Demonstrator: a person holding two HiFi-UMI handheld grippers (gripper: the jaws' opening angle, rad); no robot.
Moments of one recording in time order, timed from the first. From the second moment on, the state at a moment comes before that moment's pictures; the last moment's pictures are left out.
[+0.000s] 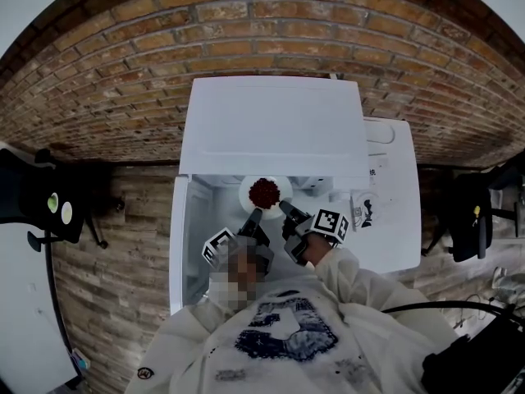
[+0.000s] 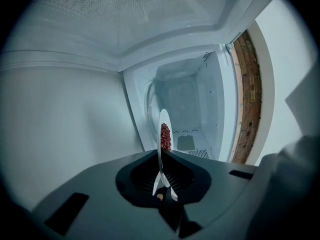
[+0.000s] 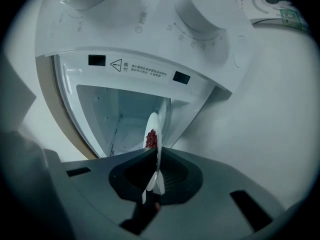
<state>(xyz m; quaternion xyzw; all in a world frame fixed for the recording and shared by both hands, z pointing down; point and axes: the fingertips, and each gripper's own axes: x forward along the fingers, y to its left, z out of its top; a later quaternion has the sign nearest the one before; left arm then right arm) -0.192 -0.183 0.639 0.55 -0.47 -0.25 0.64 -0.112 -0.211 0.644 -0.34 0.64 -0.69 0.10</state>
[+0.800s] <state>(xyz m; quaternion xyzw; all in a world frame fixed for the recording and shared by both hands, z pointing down) -0.206 -0.205 0.666 0.52 -0.49 -0.28 0.64 -0.124 -0.234 0.672 -0.34 0.62 -0.70 0.13</state>
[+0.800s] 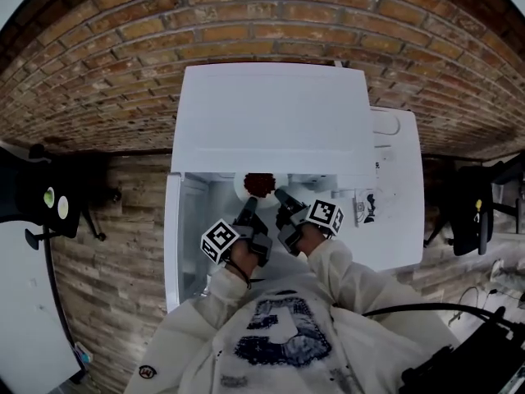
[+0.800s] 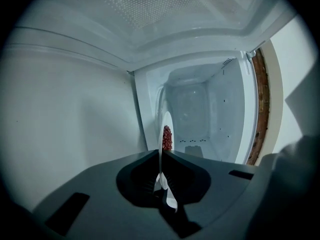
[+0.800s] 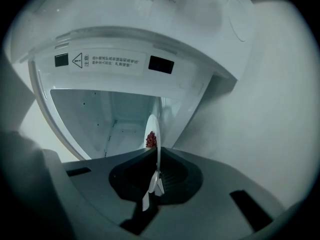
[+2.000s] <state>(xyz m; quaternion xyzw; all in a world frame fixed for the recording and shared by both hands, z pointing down) -0.213 -0.239 0.668 0.52 -0.48 -0.31 0.64 -0.135 -0.261 0.668 -0.36 0.62 -0.69 0.16</state>
